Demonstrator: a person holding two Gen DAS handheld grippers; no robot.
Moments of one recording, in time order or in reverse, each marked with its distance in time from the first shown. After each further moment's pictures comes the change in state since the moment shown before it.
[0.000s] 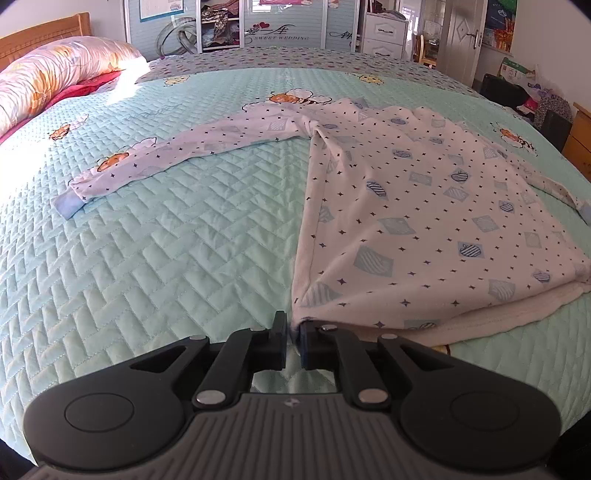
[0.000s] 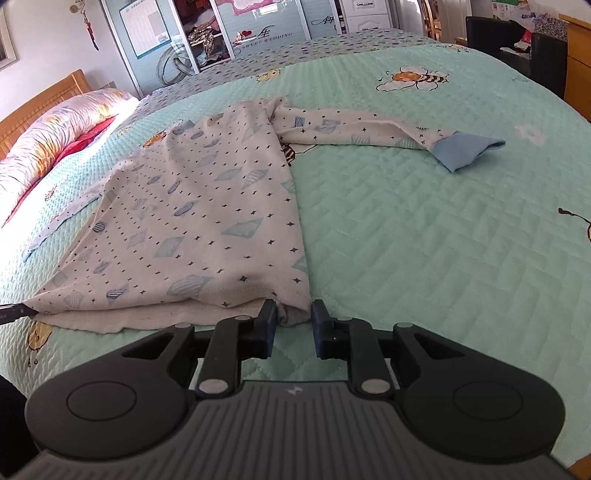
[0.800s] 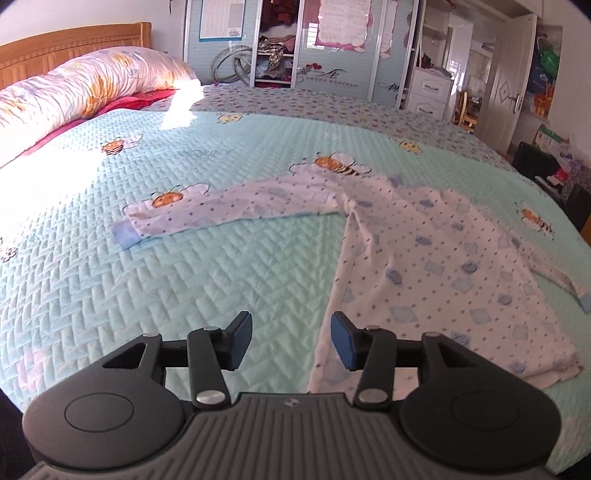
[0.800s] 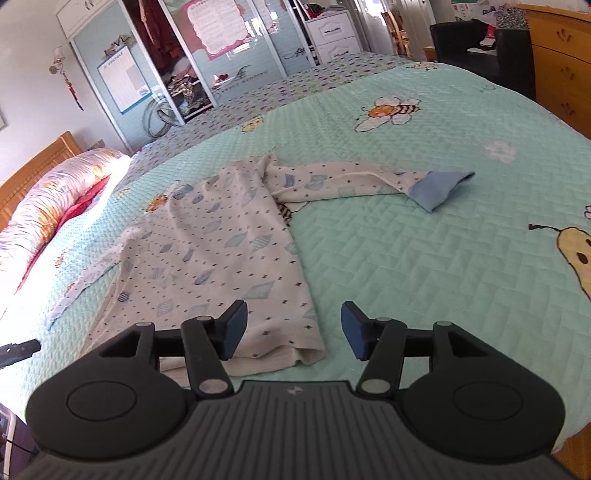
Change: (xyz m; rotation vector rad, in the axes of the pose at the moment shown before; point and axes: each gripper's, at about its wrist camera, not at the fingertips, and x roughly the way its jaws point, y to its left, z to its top) left arm -0.055 0.006 0.044 -0.168 -0.156 0.039; right arm -0.039 0.004 0.026 0.137 -0.116 0.029
